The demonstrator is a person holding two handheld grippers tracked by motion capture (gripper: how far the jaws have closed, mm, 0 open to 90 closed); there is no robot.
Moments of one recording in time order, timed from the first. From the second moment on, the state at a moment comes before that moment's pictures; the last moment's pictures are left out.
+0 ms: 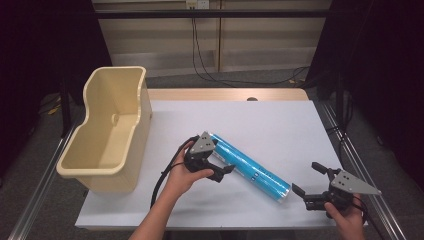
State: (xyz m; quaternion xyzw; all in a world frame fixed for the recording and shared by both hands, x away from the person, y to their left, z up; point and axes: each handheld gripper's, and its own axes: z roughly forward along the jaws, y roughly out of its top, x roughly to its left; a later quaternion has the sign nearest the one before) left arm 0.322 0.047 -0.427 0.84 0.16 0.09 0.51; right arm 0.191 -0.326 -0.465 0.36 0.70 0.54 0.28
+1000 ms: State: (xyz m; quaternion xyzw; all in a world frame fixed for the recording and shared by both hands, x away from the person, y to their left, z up) left arm 0.356 0.003 -0.429 0.92 0.08 0.06 0.38; right arm 0.192 -0.327 -0.466 0.36 0.71 0.54 0.28
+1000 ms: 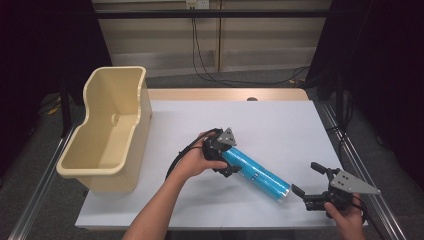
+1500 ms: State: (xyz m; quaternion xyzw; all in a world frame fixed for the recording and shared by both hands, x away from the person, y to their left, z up) left arm 0.368 -0.013 -0.438 0.93 0.05 0.04 0.36; right arm 0.192 -0.329 -0.467 0.36 0.71 0.54 0.28
